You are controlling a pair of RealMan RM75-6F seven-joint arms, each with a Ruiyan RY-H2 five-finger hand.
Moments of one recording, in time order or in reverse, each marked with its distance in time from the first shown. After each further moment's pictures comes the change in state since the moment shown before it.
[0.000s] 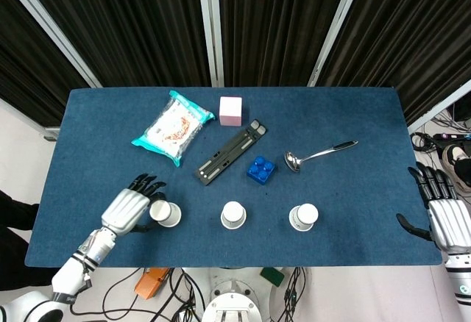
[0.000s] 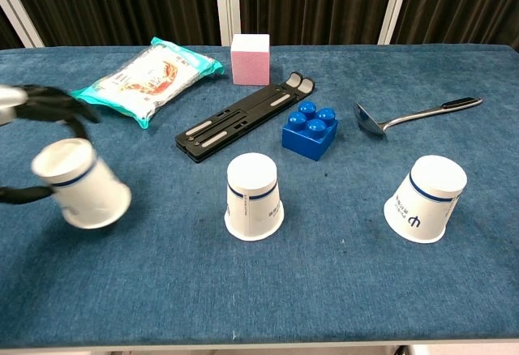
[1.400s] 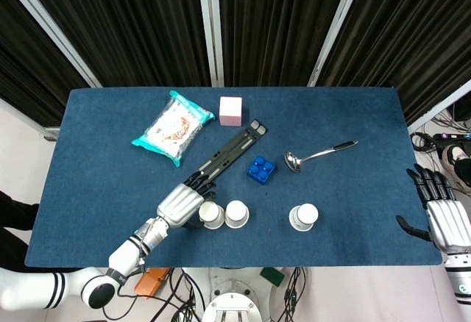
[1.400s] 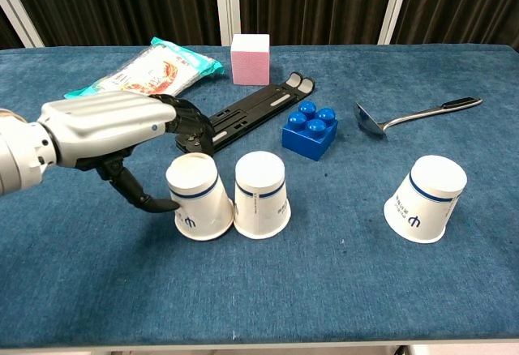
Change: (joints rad) left arm -0.236 -0.220 -0.039 0.007 -0.255 -0.098 0.297; right arm 0.008 0.001 -0.008 0.003 0.004 -0.032 -0.009
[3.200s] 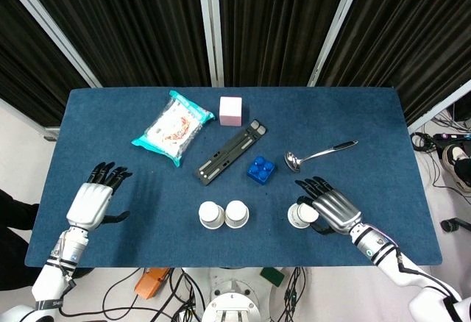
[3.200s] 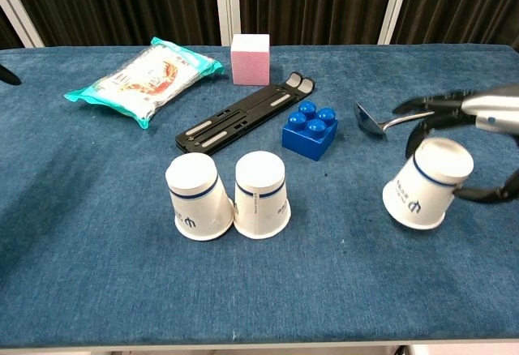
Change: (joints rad) left arm 0.330 0.243 0.080 0.056 0.143 0.365 -0.318; right arm 0.424 -0.089 -0.025 -0.169 0.009 -0.563 -0.226
